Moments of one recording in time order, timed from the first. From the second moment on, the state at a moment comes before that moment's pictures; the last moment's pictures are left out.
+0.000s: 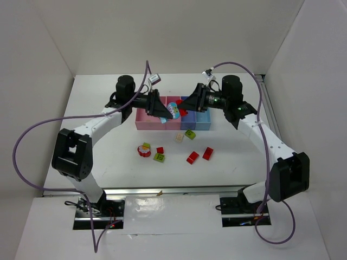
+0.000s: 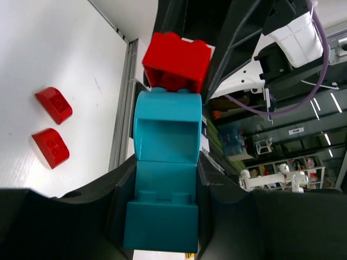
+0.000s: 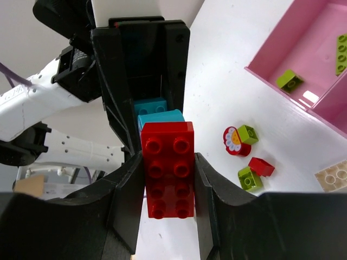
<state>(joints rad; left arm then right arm) -0.33 1.69 1.24 0.28 1.34 -0.84 0.34 1.40 1.19 -0.05 -0.82 0.70</state>
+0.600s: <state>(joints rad) -0.16 1.70 1.26 -0.04 1.23 -0.68 0.34 1.43 1.23 -0.25 -0.51 0.64</state>
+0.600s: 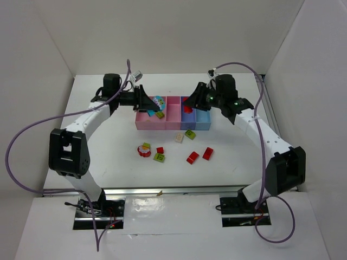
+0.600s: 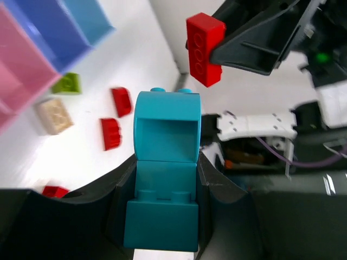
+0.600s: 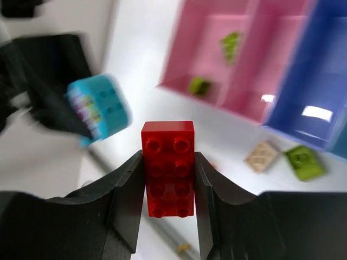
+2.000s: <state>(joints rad) -0.13 1.67 1.46 -0.57 1.09 -0.32 0.35 1.80 1.51 -0.22 -0.53 0.49</state>
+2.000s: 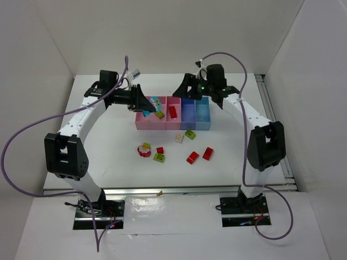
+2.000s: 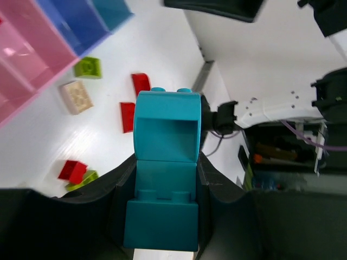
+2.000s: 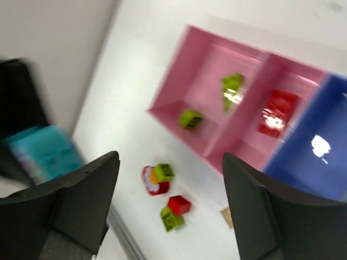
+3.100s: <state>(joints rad) -0.22 1.72 1.53 -0.48 1.25 -0.32 0.41 1.76 1.52 -0.07 -1.06 0.48</state>
